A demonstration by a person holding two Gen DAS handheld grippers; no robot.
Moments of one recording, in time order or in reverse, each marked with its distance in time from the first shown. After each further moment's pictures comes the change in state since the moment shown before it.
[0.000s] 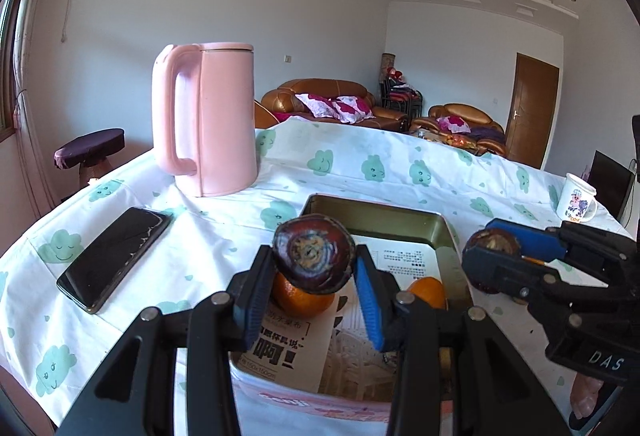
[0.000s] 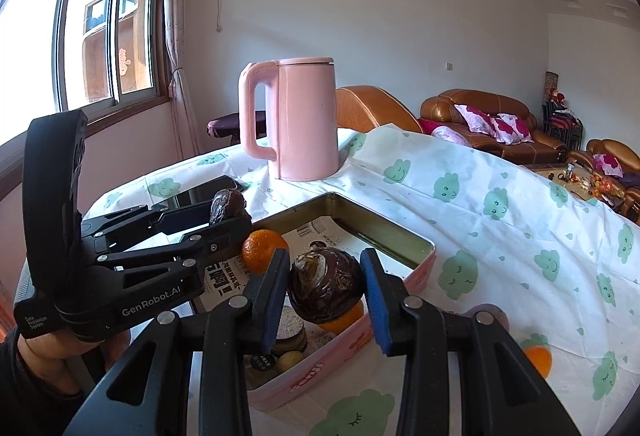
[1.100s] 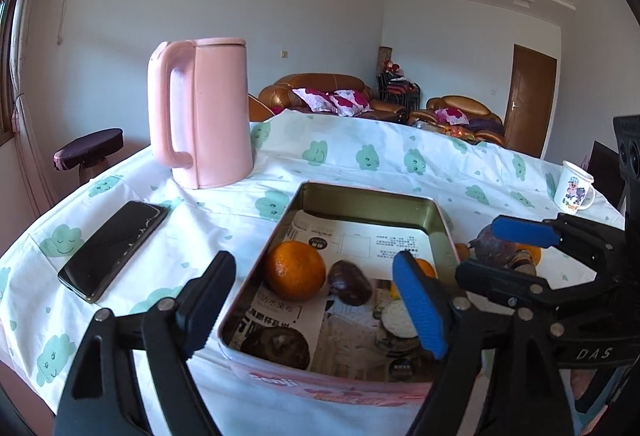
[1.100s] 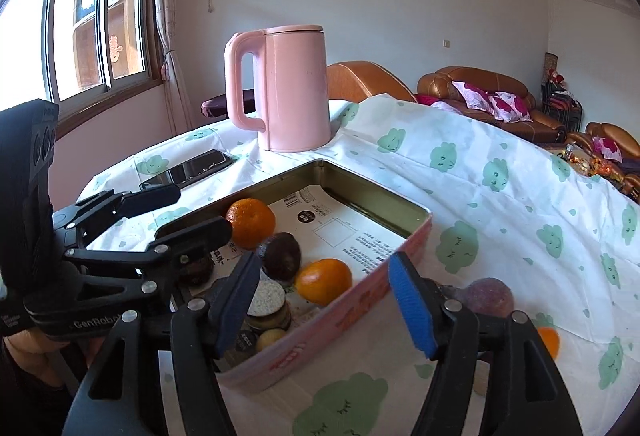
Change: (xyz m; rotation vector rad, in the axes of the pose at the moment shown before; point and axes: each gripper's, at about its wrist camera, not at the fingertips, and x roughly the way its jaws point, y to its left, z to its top) left arm -0.009 -0.013 -0.005 0.023 0.009 -0.012; right arm -0.011 -0.023 -0.015 0.014 0.061 -0.053
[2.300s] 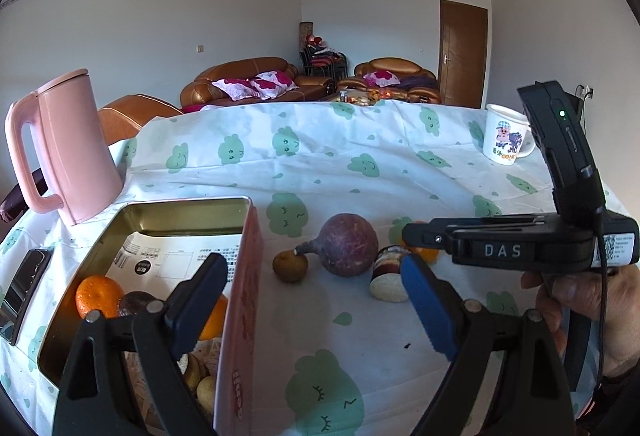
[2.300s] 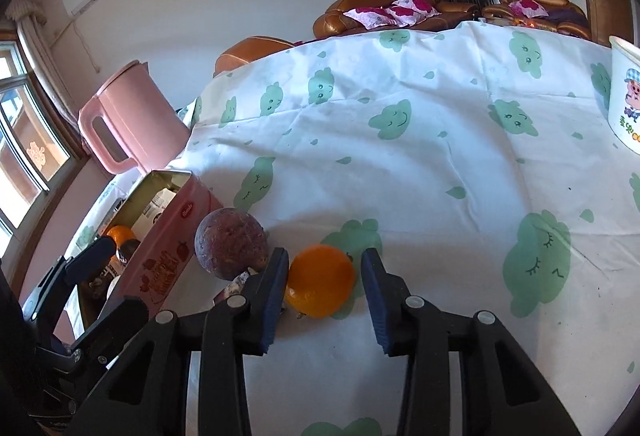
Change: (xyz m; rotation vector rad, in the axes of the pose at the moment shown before) left arm 0.034 -0.140 0.004 0.203 0.091 -0.189; right arm 0.001 -0.154 -0.050 0.460 0.183 -0.052
